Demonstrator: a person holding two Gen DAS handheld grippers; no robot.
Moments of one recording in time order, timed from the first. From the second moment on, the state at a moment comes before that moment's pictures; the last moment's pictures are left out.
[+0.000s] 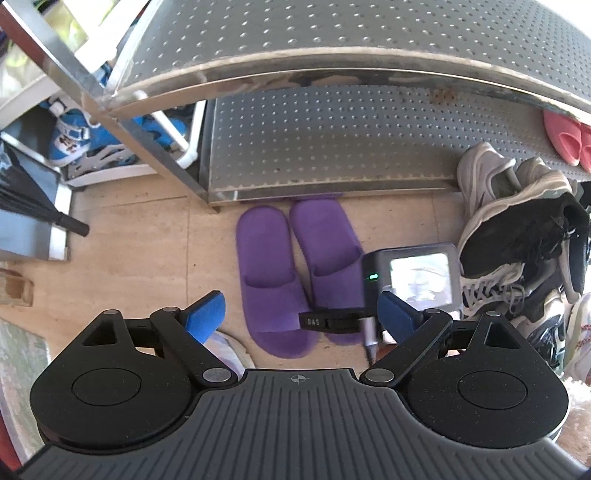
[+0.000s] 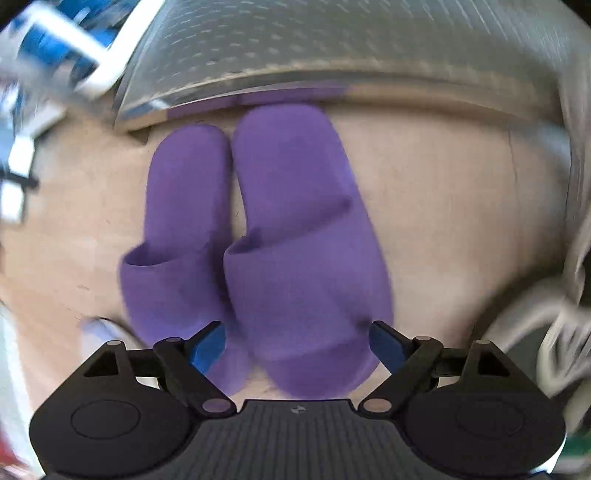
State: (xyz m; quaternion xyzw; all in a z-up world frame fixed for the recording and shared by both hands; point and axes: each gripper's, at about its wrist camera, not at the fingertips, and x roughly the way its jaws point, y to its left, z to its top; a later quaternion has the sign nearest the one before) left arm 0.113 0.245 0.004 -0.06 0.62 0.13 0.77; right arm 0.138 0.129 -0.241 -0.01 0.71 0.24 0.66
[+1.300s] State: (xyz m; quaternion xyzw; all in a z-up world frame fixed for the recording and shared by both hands) left arm 0.174 0.075 -0.093 0.08 0.69 0.03 0.72; right arm 0.223 -0.164 -0.002 0.04 0.58 0.18 0.79
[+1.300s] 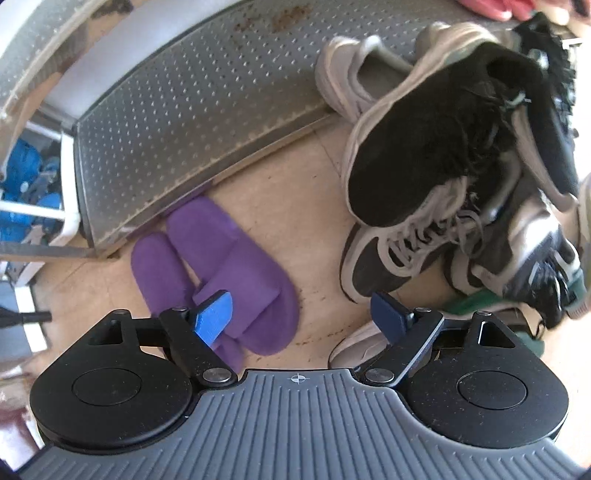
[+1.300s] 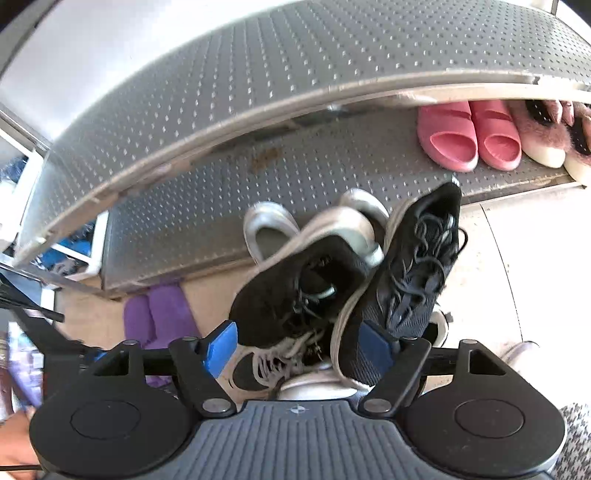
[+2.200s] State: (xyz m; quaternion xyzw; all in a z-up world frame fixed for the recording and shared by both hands) left arm 0.153 0.197 -0.017 -0.04 0.64 0.13 0.75; right arm 0.175 0.100 -0.288 -0.66 0.39 0.35 0.54
